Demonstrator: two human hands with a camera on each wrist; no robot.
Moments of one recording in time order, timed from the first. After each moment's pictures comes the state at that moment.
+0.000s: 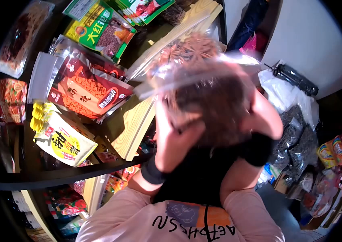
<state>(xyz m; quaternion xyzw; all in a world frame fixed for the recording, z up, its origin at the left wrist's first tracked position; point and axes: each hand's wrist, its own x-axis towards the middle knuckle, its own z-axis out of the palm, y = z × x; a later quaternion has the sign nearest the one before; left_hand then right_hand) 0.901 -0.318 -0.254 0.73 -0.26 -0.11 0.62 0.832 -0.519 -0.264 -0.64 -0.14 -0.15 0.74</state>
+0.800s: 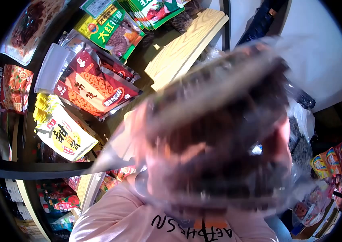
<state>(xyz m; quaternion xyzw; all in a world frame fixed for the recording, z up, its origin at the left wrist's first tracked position) 0.884 -0.327 -0.234 0.71 -0.40 -0.01 0.58 0.787 -0.523 -0.229 -0.65 -0.10 -0.12 0.74</state>
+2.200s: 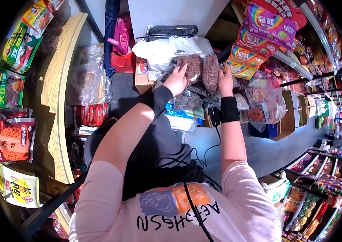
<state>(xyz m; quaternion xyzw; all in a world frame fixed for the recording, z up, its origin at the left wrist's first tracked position) 0.730 -0.571 -0.434 0.63 -0.64 -0.28 0.35 0.510 -0.674 -0.434 -0.67 0.57 -0.38 0.28</state>
